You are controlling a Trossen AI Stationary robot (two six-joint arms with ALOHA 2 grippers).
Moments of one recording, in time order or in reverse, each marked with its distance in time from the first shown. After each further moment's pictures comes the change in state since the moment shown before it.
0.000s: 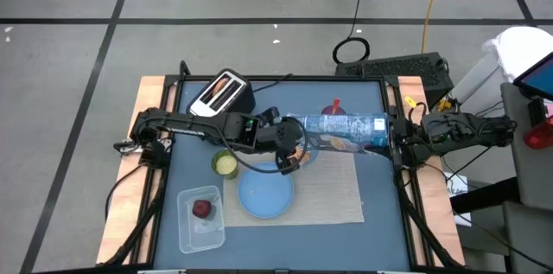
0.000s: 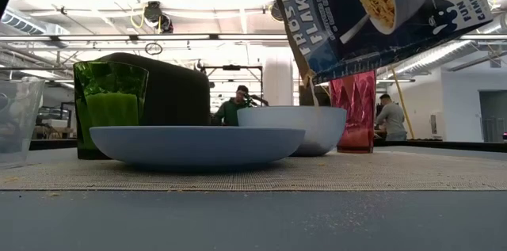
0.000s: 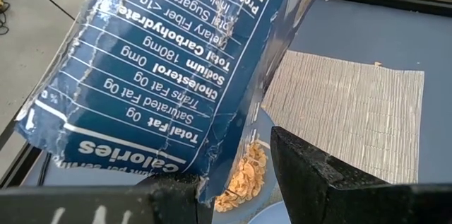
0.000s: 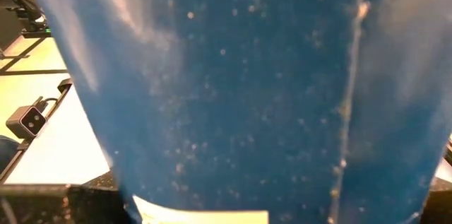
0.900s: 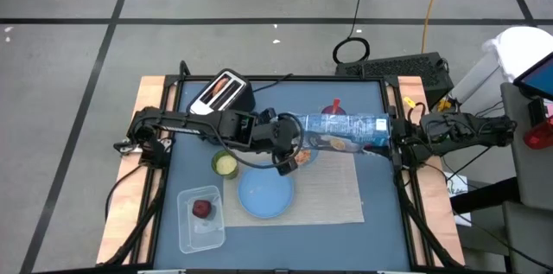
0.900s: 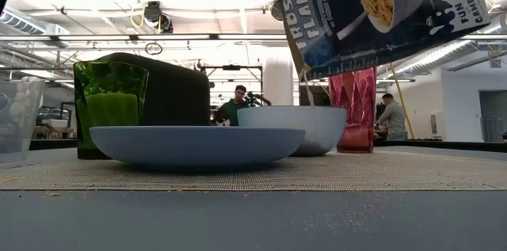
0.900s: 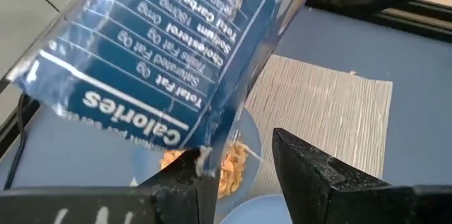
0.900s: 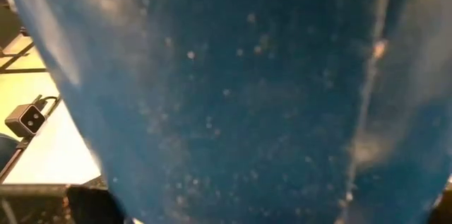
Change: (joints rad) left arm -0.001 -0.029 0.001 -0.027 0.059 -0.085; right arm 0.000 0.002 0.000 0.000 -0.001 0.000
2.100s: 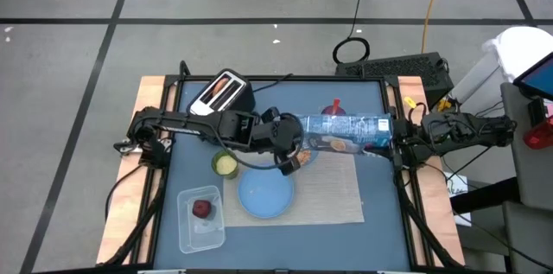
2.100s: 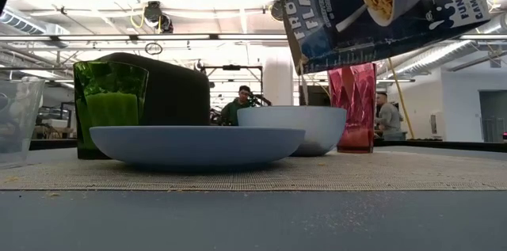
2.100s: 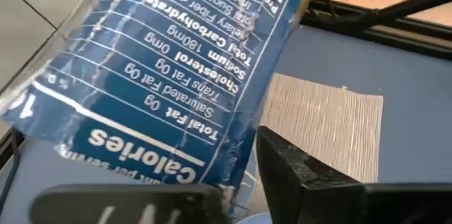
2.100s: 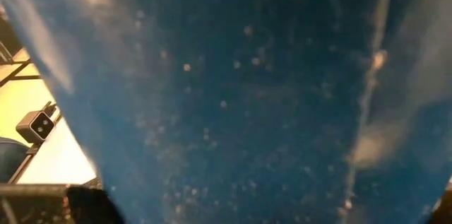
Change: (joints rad) left arm 0.000 0.000 -0.002 0.078 -0.018 0.043; right arm 0.000 -0.002 0.000 0.016 -0.009 0.011
